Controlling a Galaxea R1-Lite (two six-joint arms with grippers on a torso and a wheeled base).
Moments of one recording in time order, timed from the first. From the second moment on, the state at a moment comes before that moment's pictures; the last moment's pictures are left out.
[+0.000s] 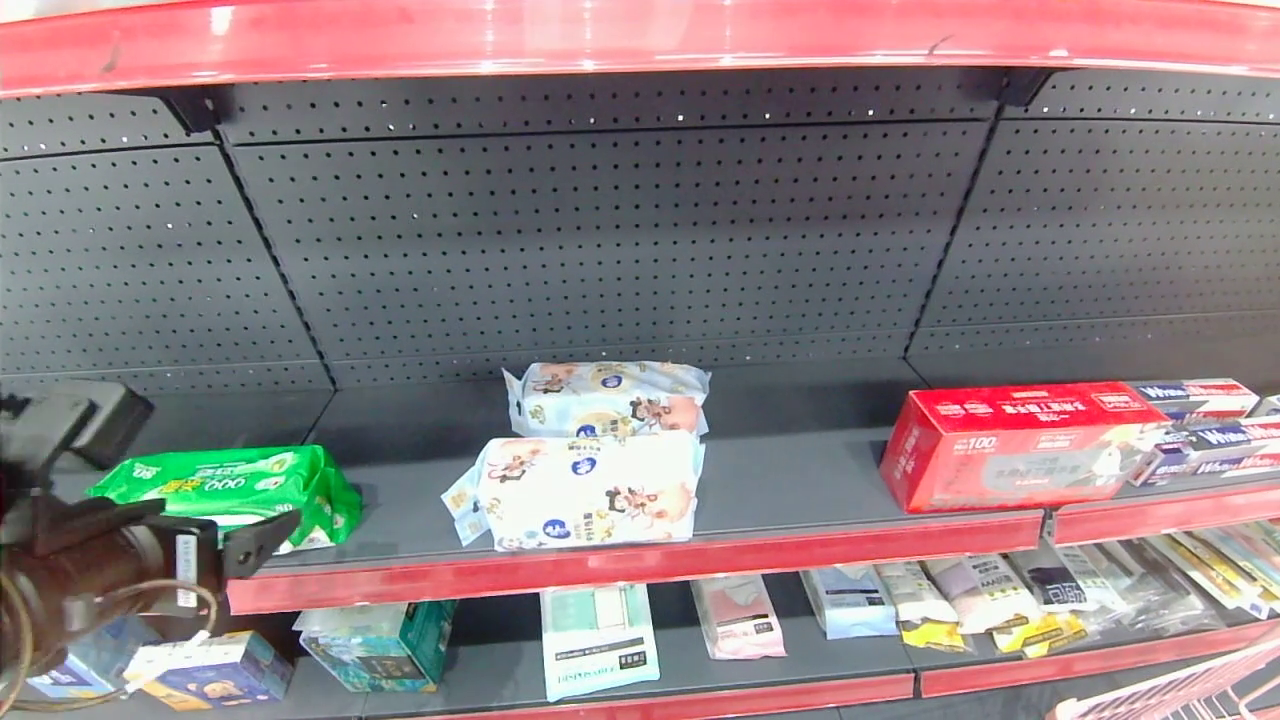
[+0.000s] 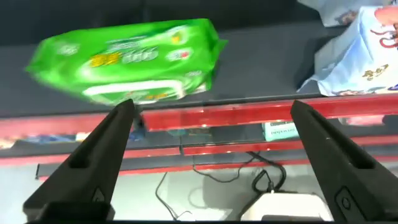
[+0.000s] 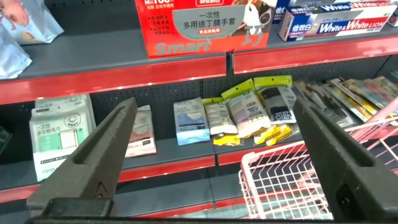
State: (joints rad) left arm -0.12 1.22 -0.45 -0.23 0.13 0.01; right arm -0.11 0.10 0.00 0.00 -0.01 -0.01
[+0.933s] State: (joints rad) left arm -0.26 1.63 -0.73 -0.25 0.18 0.09; right arm -0.11 0.10 0.00 0.00 -0.01 -0.01
